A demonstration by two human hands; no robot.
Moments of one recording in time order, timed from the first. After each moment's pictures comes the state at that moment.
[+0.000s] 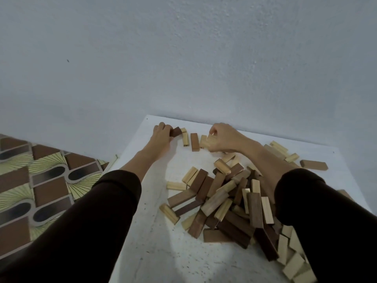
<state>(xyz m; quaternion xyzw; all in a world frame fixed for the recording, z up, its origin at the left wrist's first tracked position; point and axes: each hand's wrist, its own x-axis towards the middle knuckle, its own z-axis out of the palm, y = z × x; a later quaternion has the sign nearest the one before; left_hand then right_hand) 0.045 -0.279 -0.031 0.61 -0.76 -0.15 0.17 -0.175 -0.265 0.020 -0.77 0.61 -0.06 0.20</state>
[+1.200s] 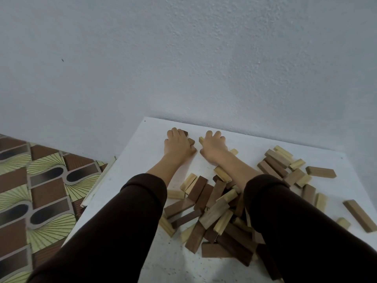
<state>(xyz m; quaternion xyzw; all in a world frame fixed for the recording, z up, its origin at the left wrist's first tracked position) -0.023 -0.289 -0.044 0.70 -0.71 -0.06 0.07 -0.135 -0.289 -0.033 -0.66 0.73 -0.02 0.18</state>
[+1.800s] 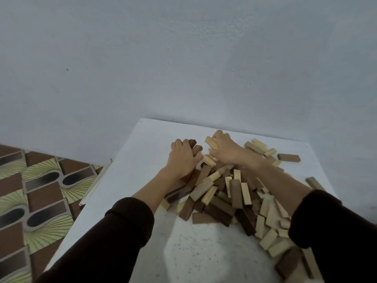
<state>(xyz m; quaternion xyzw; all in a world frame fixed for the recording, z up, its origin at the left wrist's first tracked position) -0.039 -0.195 -0.016 0.60 -0.76 -0.17 0.16 -0.186 -0.179 0.053 -0.71 0.65 -0.08 0.26</state>
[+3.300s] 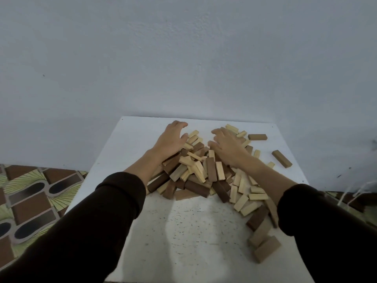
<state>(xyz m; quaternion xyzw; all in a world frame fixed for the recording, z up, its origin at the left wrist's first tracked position) -0.056 -0.163 0.028 0.48 -0.81 -0.23 0.24 -0.249 -0.104 0.032 -0.73 0.67 -0.12 0.10</state>
